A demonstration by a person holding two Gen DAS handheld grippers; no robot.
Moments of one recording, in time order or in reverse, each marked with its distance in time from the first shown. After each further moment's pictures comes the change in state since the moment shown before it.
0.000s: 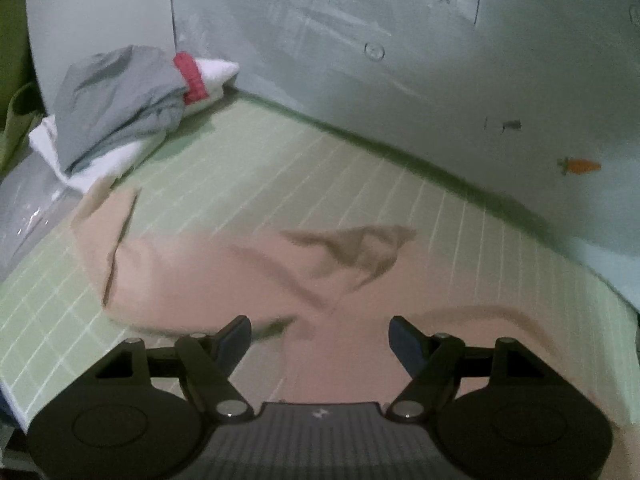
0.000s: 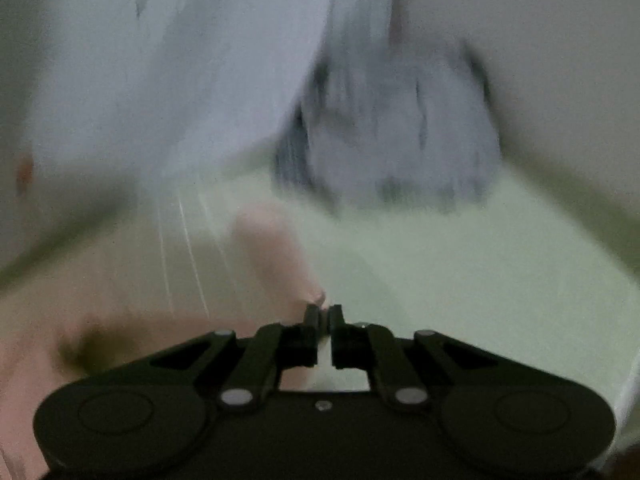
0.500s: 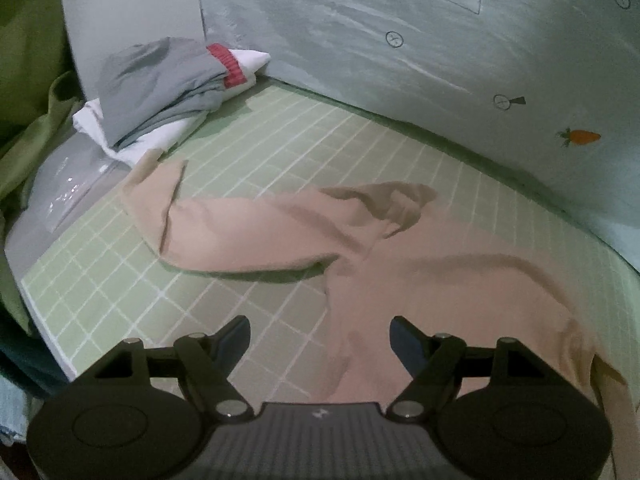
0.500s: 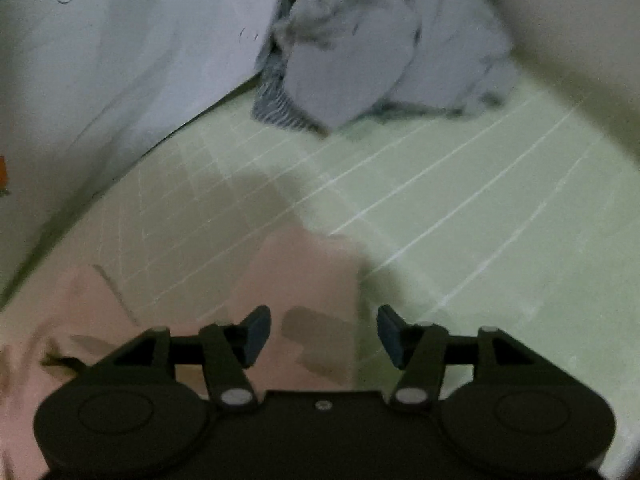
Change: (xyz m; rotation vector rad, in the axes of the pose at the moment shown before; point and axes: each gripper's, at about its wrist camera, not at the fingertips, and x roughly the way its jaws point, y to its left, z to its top) left arm -0.046 0.016 -0.044 0.008 0.011 0.064; right arm 0.055 -0.026 0.026 0.138 0.167 0.133
